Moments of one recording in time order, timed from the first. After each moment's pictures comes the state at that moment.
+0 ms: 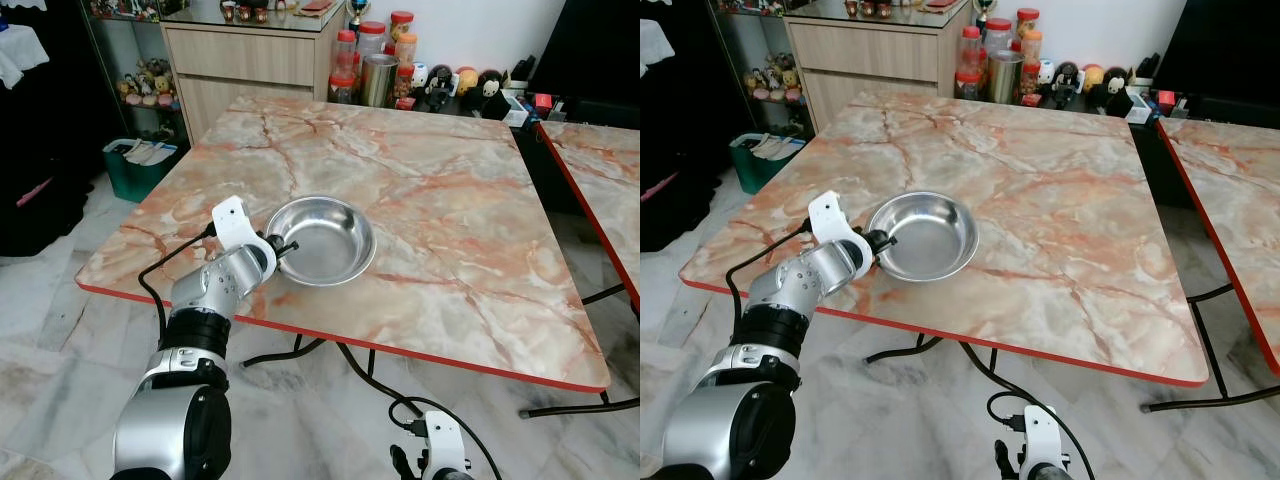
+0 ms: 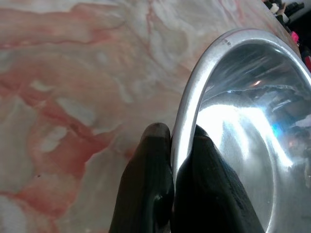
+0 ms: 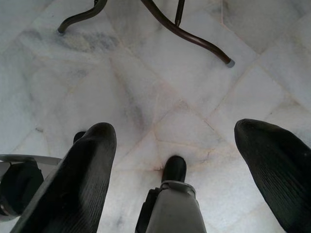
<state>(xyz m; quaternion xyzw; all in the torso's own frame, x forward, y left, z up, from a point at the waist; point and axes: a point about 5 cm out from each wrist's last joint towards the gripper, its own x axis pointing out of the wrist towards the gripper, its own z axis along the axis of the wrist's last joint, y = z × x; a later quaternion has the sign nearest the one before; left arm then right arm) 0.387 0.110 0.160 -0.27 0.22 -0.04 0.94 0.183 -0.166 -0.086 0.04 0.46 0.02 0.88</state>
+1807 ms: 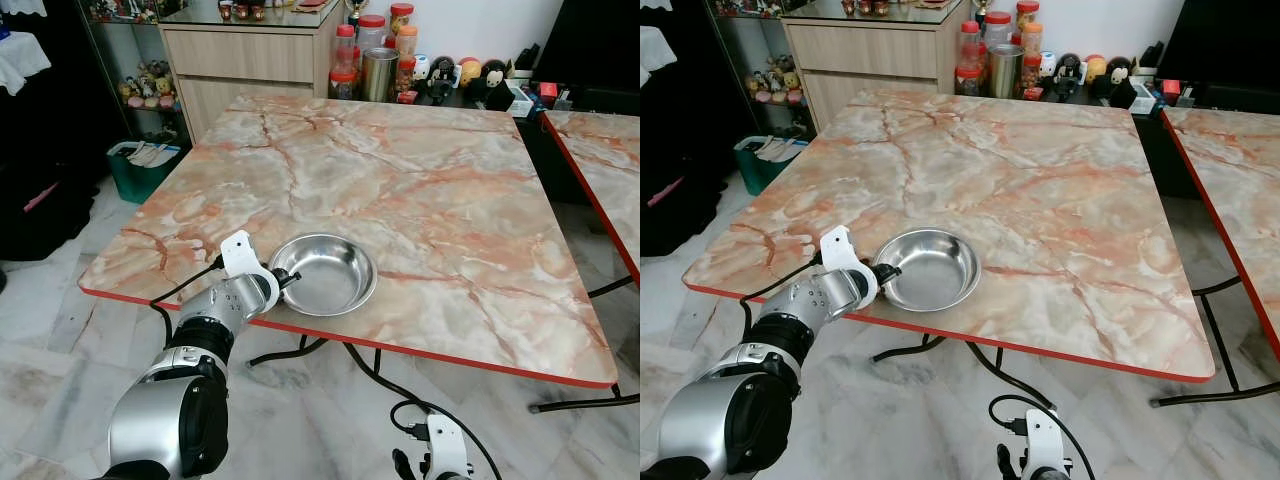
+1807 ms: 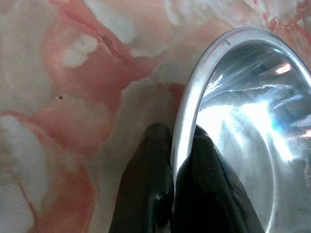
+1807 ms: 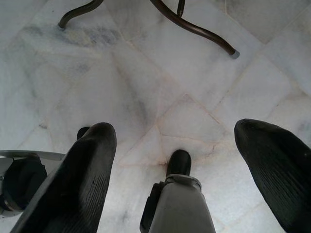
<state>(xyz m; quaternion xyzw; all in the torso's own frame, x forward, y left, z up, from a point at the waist) 0.377 0.113 0.108 -0.30 0.29 -0.03 0.91 0.179 -0.168 -0.088 0.04 0.47 0.01 0.88</state>
